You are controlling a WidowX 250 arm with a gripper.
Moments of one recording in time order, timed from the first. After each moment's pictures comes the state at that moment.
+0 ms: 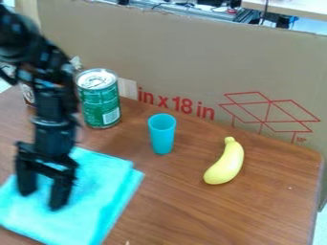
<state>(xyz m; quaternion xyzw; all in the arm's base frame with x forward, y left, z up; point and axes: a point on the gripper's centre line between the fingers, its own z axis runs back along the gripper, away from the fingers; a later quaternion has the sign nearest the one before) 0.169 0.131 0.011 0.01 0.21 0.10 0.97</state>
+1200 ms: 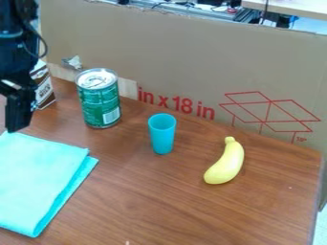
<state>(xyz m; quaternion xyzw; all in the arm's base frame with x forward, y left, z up) 0.190 0.151 0.133 0.10 0.08 0.06 0.99</state>
